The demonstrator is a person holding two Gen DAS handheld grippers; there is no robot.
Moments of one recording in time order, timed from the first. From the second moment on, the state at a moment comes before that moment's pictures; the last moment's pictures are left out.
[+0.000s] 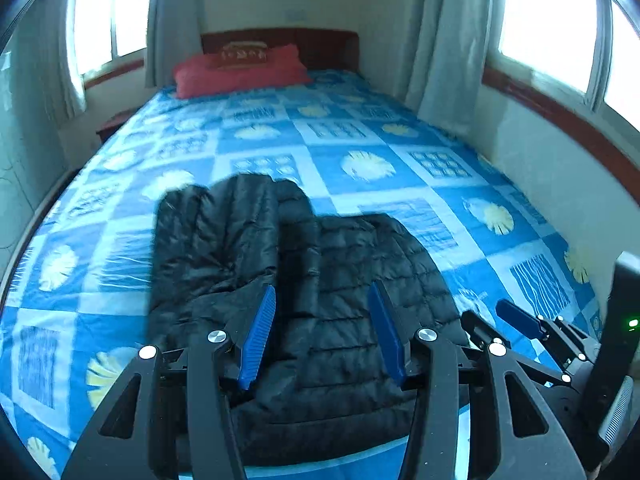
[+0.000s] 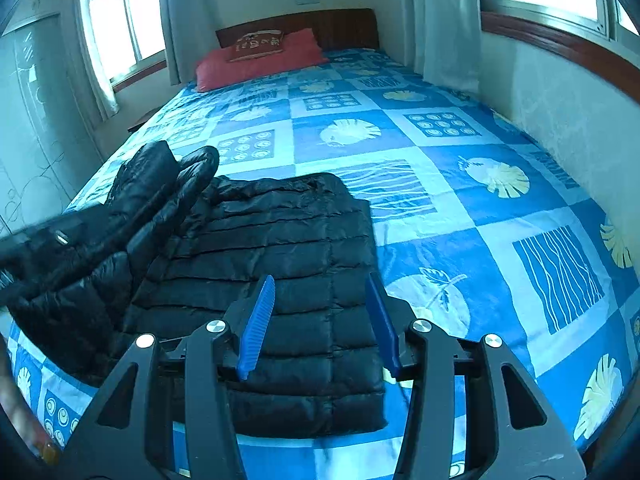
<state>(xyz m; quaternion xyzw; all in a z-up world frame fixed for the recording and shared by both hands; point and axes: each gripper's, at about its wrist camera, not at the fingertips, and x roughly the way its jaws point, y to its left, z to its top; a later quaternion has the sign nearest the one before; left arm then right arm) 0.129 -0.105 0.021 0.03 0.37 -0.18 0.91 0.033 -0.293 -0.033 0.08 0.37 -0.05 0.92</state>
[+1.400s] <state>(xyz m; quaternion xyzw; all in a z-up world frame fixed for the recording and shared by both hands) 0.193 0.012 -0.079 -0.10 0.44 -0.15 0.88 0.157 -0.150 -0.060 0.10 0.44 0.10 0.89</state>
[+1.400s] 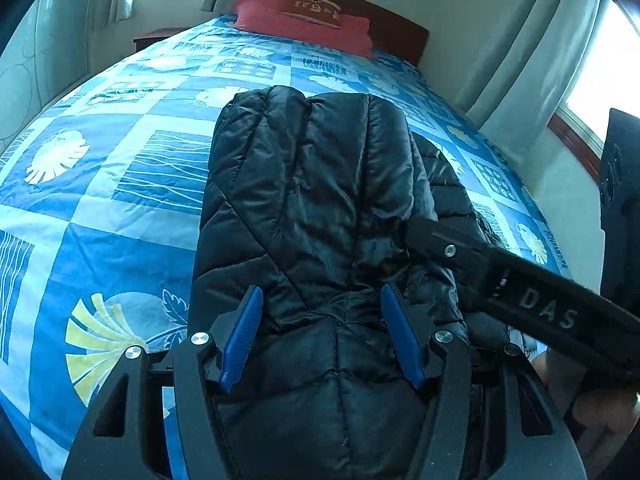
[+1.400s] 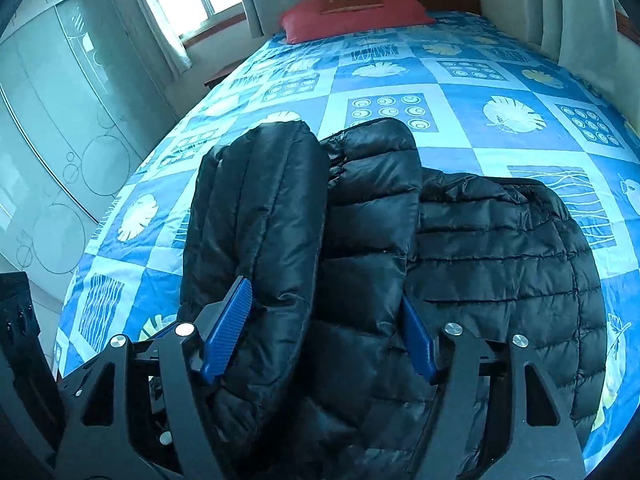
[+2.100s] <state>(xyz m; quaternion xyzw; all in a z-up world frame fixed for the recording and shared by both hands) 0.188 0.001 -0.049 -0.11 0.42 -0.20 0.88 0.138 -0.243 -0.034 0.11 0.38 0.02 0.92</state>
